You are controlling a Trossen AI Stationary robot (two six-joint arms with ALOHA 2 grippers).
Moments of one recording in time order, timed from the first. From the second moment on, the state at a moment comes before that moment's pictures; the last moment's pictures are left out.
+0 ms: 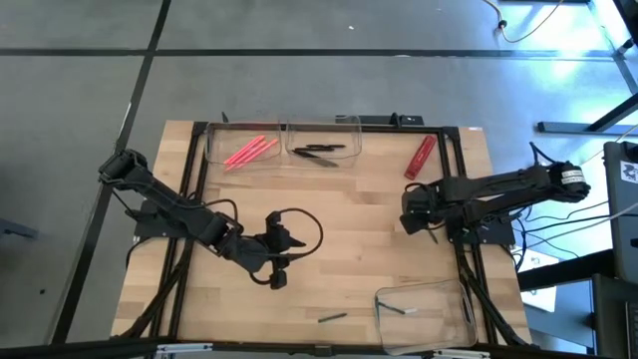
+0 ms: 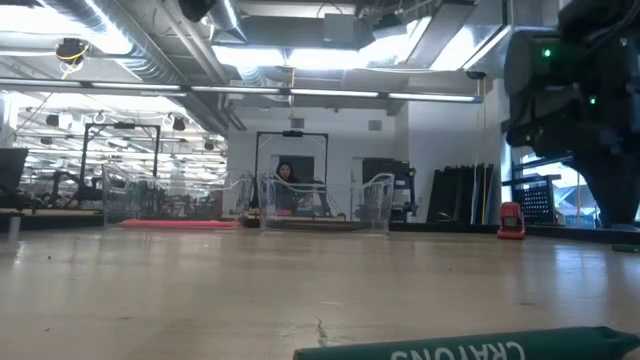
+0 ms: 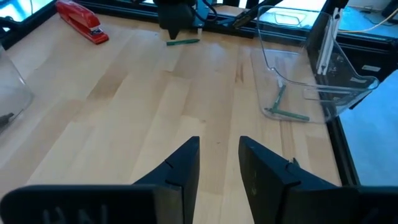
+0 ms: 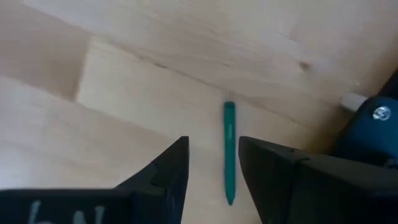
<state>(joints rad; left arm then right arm) -0.52 1.42 1.05 -0.23 -0.56 -0.48 0.00 1.12 0.57 -1.03 0.00 1.17</state>
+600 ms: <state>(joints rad) -0.51 1.42 1.05 -0.23 -0.56 -0.46 -0.06 1.12 0.42 -0.87 -0.06 1.13</state>
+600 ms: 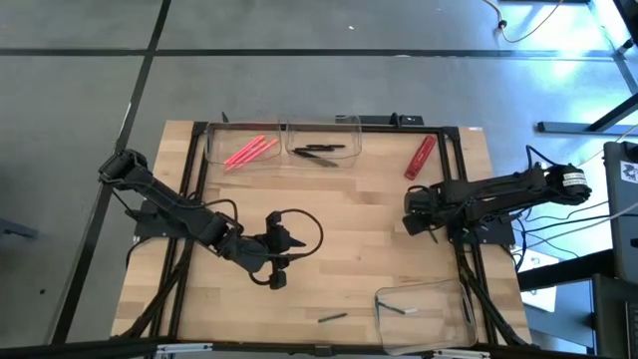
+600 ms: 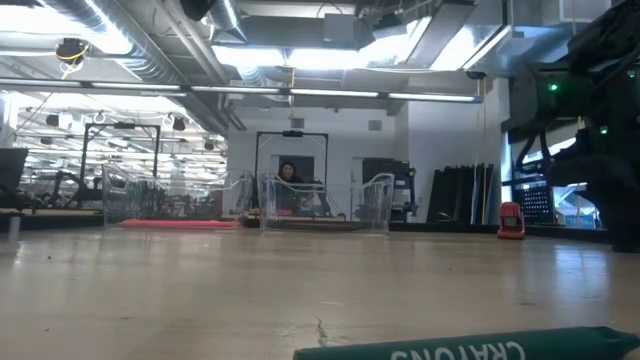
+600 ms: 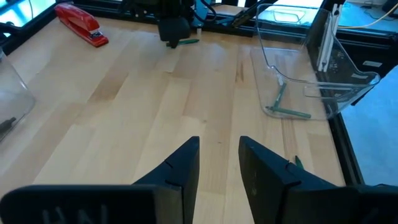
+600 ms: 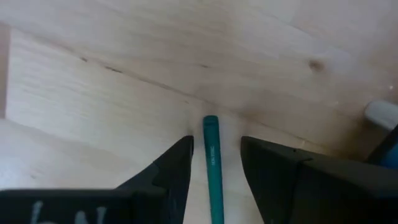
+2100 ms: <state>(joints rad) -0.51 1.42 1.05 -0.24 -0.56 -0.46 -0.05 1.12 0.60 -0.84 -0.07 1.04</state>
